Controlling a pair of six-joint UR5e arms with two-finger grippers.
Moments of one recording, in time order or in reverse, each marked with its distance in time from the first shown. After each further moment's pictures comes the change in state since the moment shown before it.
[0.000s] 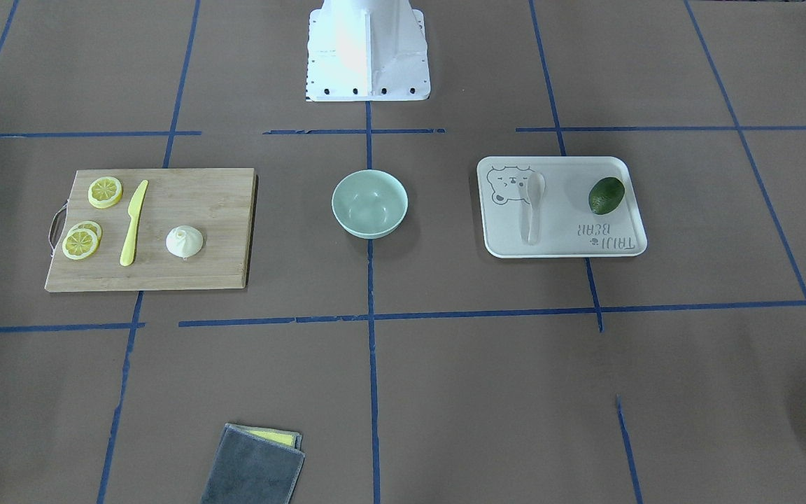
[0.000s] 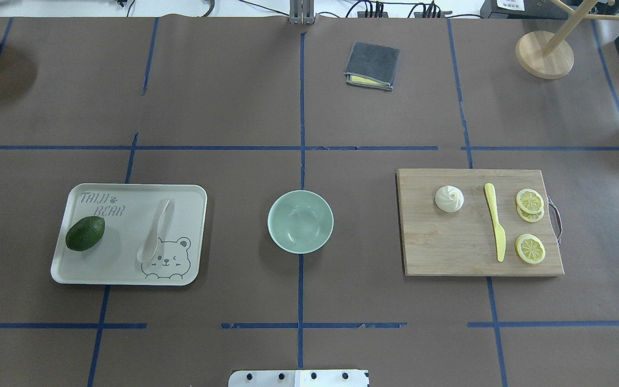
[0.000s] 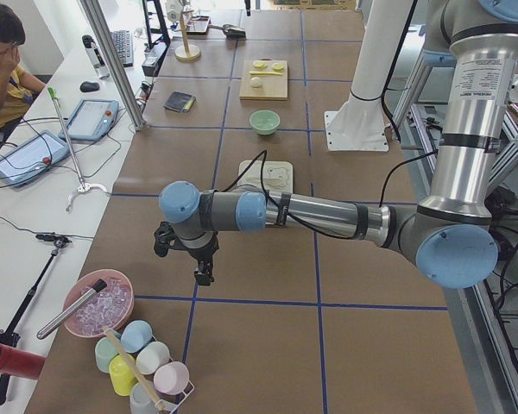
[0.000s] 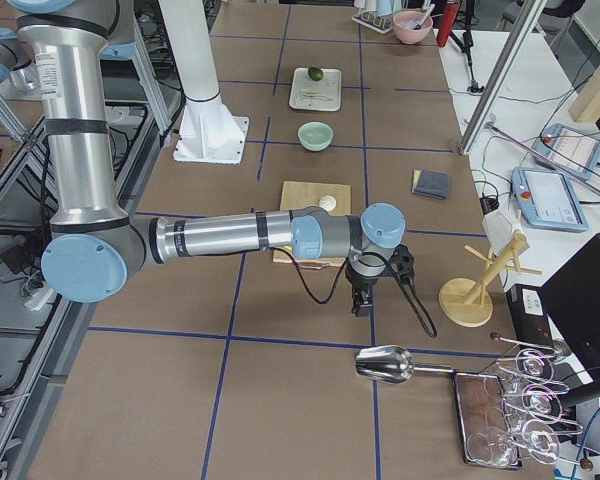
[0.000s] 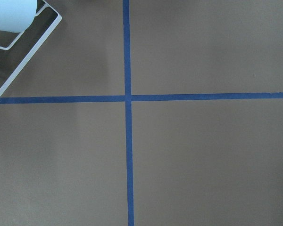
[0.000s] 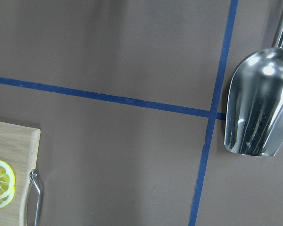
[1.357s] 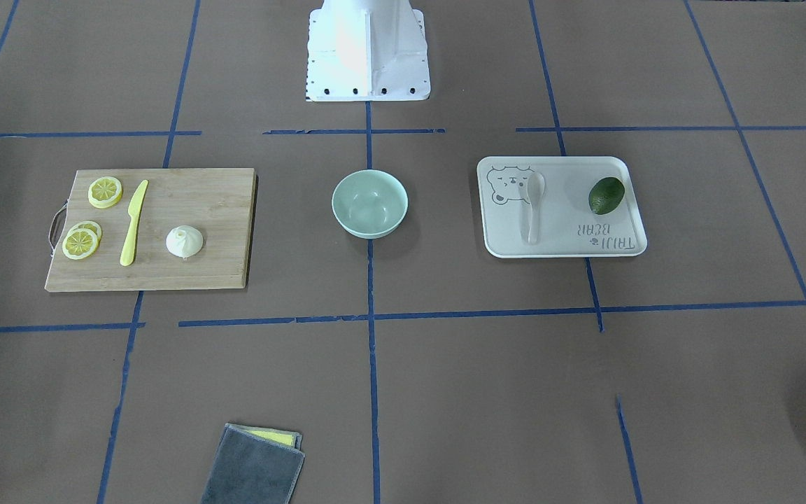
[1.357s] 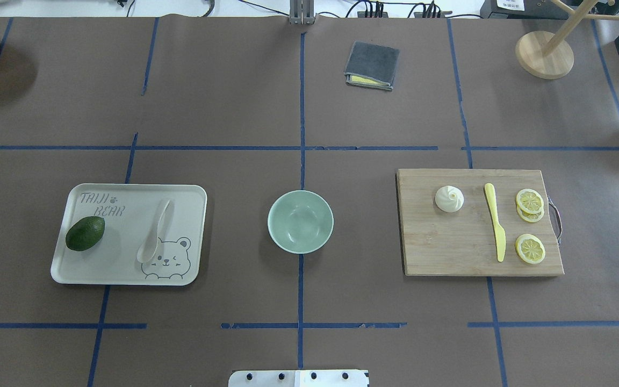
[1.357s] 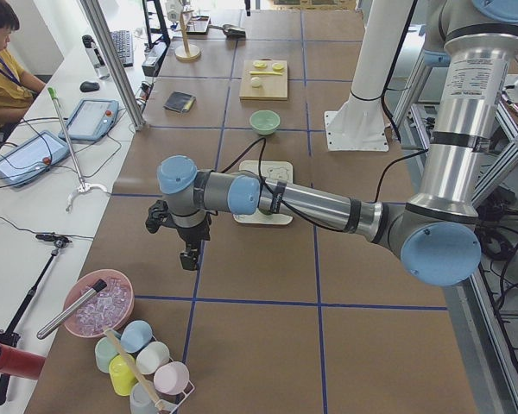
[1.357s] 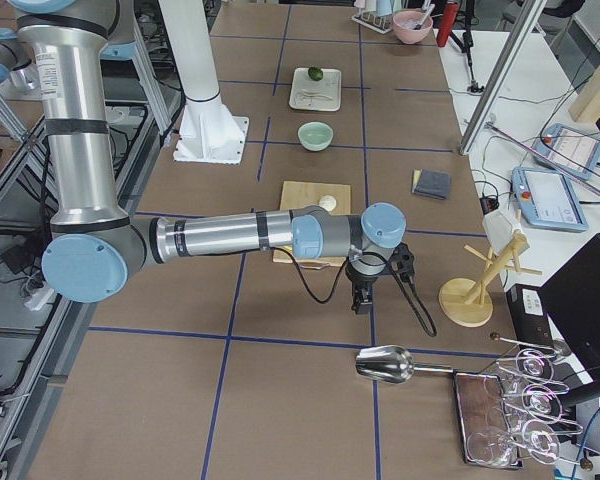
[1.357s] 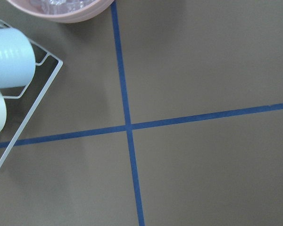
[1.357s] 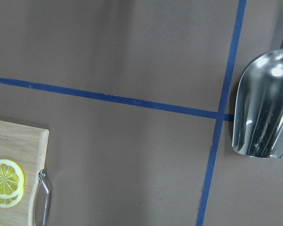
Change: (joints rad) left arm 0.076 -0.038 -0.056 -0.093 0.104 0.001; right arm 0.000 0.001 0.004 0.000 0.028 -0.001
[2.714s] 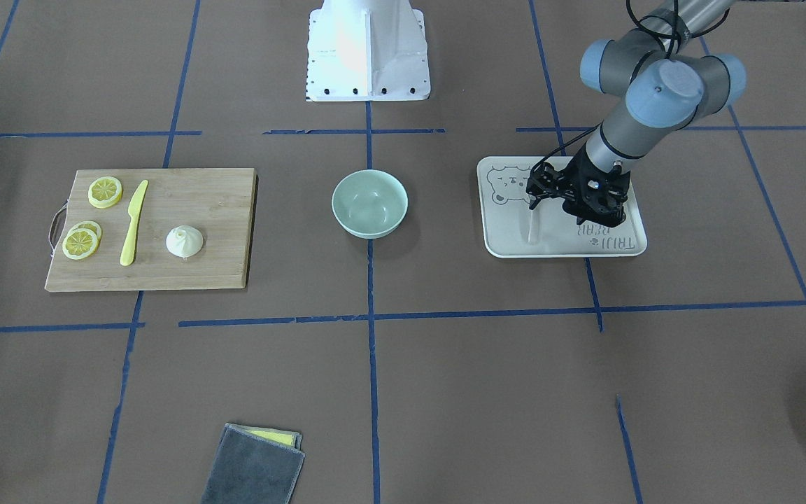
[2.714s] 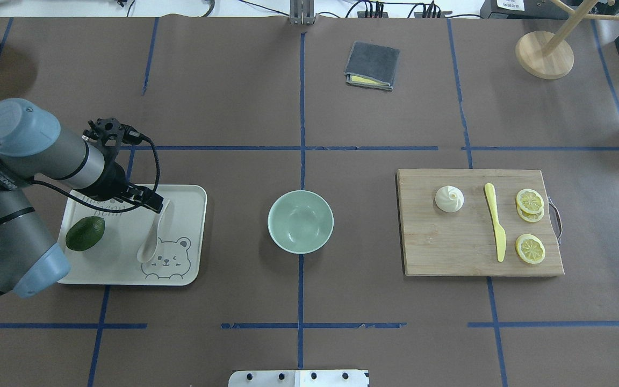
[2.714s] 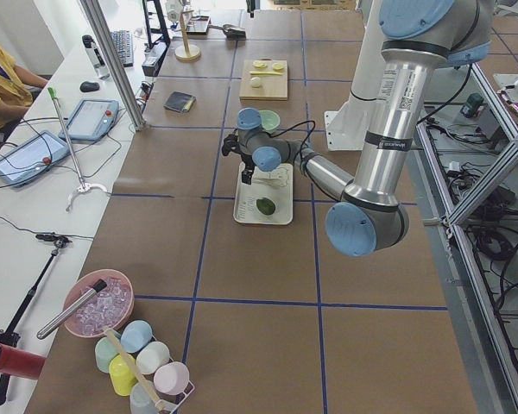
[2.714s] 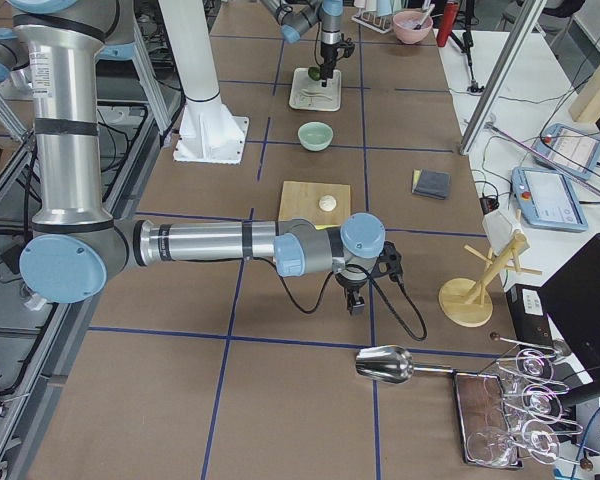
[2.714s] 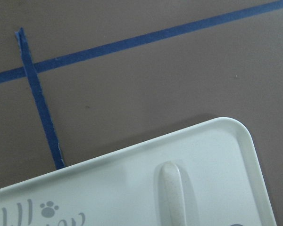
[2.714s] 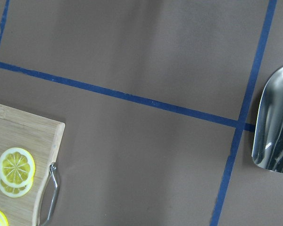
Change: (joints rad) left arm 0.736 -0.106 -0.088 -0.443 0.201 -0.801; right arm -0.003 -0.076 0.003 0.200 0.057 0.006
